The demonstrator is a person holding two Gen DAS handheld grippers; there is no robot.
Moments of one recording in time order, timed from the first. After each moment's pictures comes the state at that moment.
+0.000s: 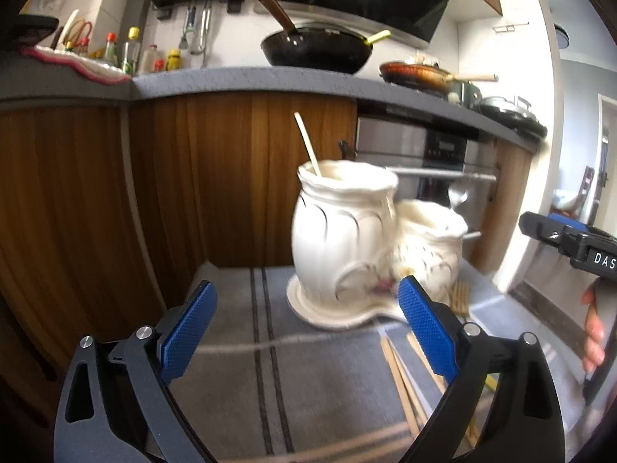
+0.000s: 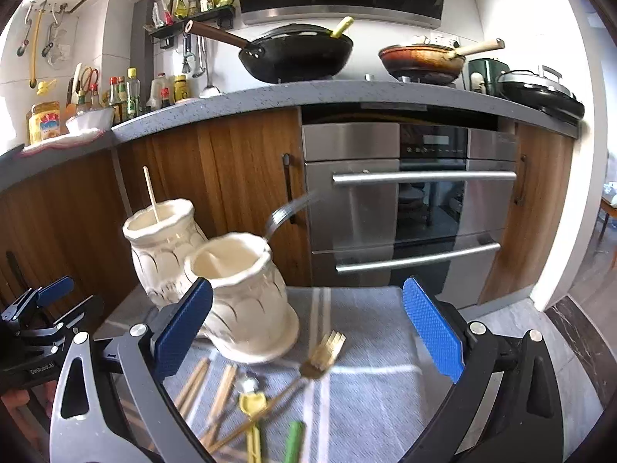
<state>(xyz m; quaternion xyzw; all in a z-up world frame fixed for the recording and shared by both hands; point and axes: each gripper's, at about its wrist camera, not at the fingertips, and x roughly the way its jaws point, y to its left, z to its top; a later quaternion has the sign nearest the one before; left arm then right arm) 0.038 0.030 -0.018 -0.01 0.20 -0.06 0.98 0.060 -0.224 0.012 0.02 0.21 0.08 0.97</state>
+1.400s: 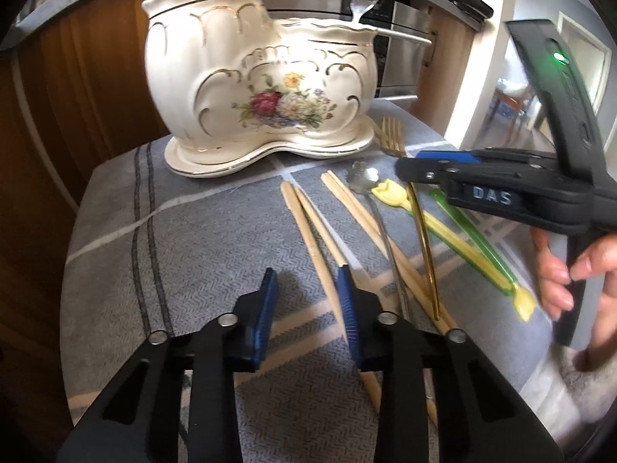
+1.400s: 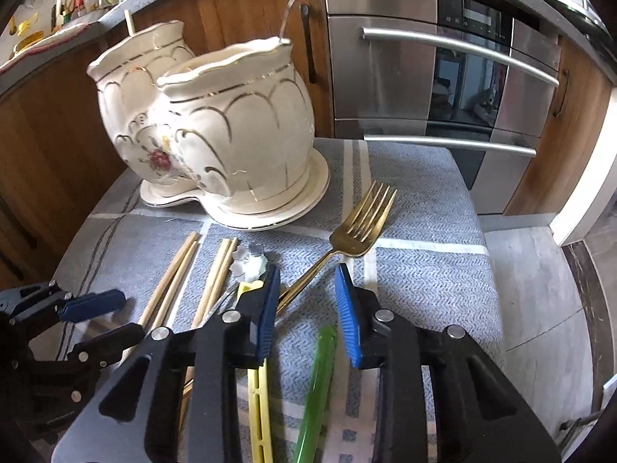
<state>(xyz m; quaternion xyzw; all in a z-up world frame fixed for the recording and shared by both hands) 0.044 -0.024 -0.086 0.07 0.40 -0.20 0.89 0.099 -0.193 -0.080 0.01 0.41 0.12 0.90</state>
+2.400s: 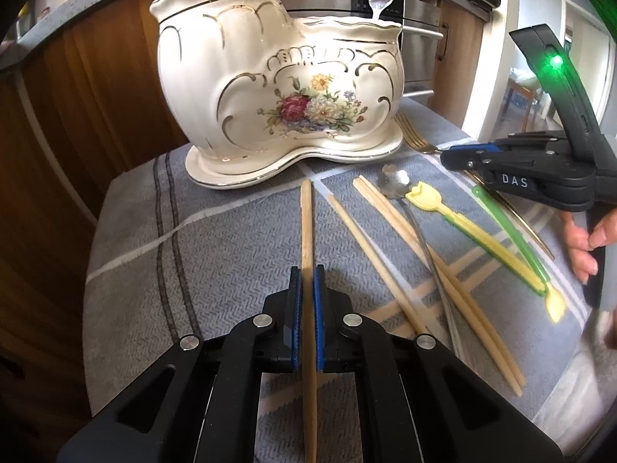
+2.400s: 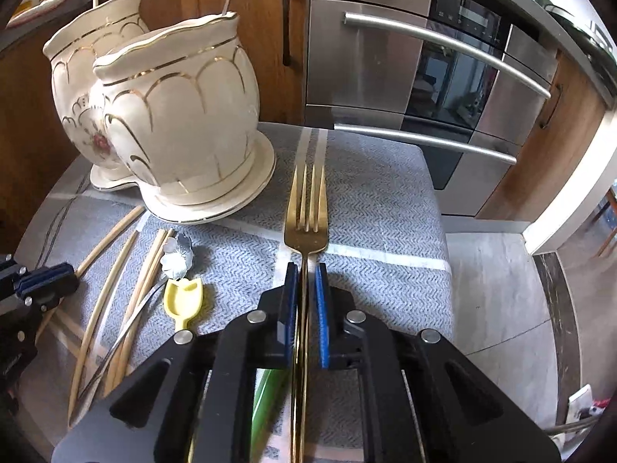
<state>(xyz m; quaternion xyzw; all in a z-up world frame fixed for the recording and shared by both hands) 0.056 -0.014 -0.082 0.11 0.39 -0.16 0.90 0.116 -0.208 -0.083 -0.06 0.43 0.09 0.90</state>
